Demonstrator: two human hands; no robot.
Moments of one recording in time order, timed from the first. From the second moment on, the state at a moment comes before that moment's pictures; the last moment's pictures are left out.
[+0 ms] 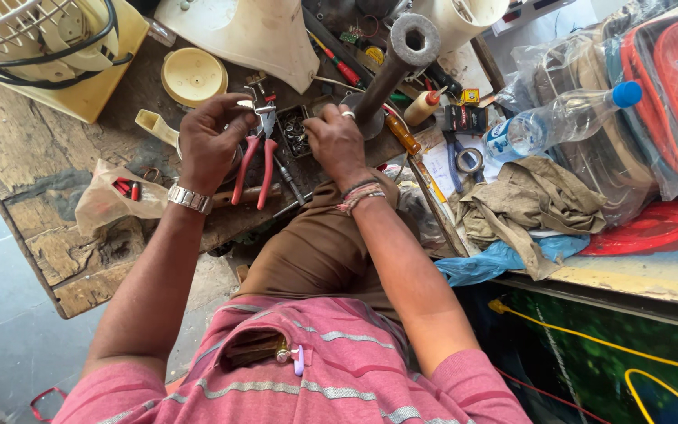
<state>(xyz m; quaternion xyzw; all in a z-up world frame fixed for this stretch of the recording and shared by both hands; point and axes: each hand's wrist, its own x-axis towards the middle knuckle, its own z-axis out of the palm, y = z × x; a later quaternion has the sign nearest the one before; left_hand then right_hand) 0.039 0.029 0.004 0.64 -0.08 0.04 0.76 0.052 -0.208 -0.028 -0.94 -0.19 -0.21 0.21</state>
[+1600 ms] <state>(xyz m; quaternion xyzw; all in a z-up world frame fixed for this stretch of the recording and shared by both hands) 0.023 -0.029 -0.025 0.45 0.12 -0.13 0.87 0.043 -0.222 -0.046 -0.56 -0.01 0.06 0.83</state>
